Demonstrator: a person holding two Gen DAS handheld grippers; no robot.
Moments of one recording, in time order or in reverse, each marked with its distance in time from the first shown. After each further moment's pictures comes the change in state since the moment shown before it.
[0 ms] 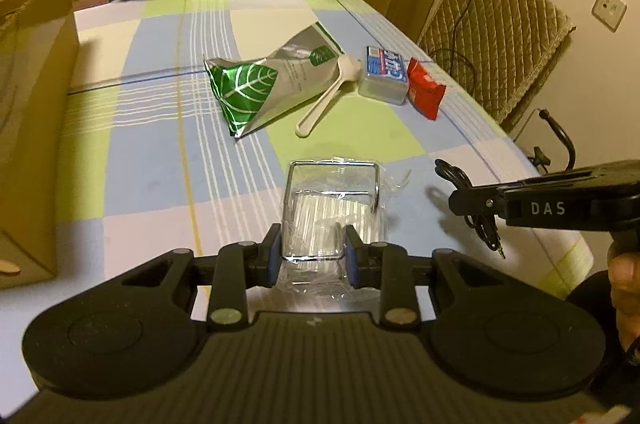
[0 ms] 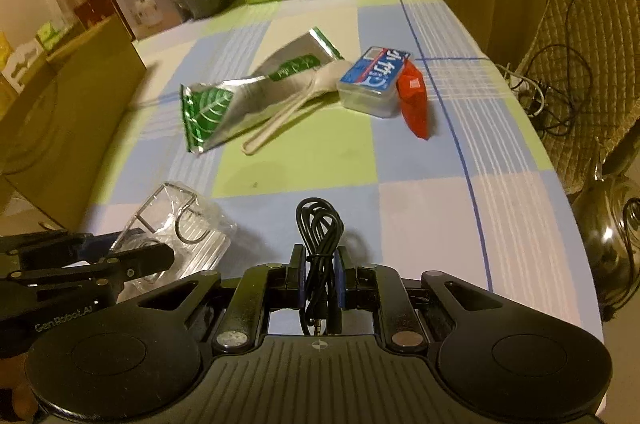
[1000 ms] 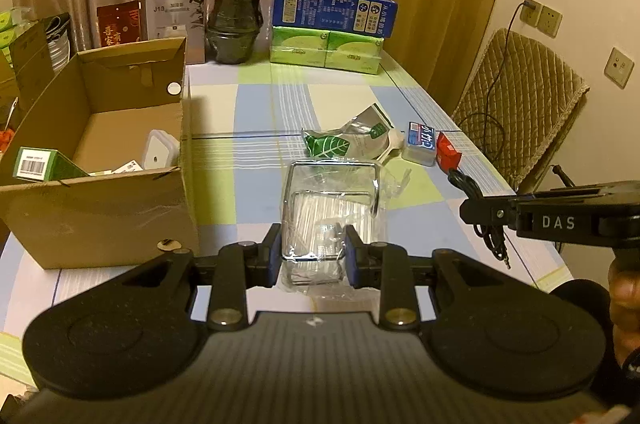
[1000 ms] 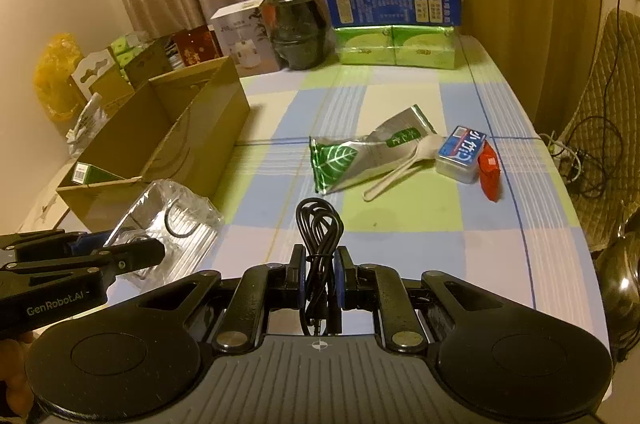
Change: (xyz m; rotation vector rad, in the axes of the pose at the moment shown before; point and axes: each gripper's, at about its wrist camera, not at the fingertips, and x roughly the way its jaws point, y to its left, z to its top) left arm -0.153 0.014 -0.014 -0.063 -0.162 0.158; right arm -0.086 0.085 -0.012 -0.120 -0.139 0.124
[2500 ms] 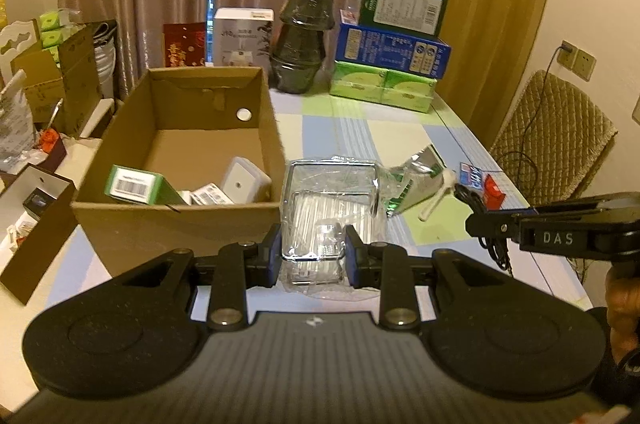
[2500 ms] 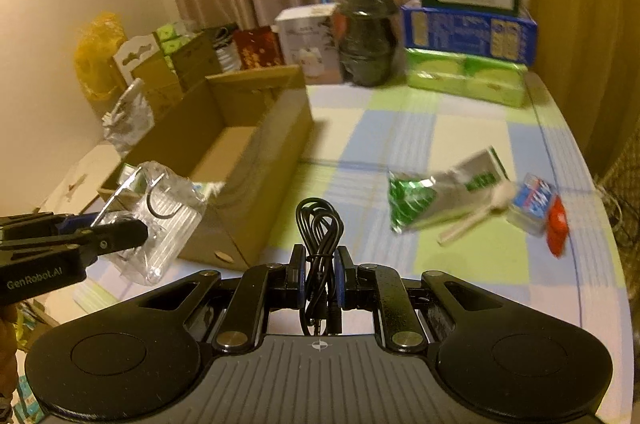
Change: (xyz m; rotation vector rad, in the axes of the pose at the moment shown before) left arm -0.046 0.069 0.016 -0.073 -0.076 0.094; right arm 0.026 0.069 0.035 -0.134 -0.011 0.098
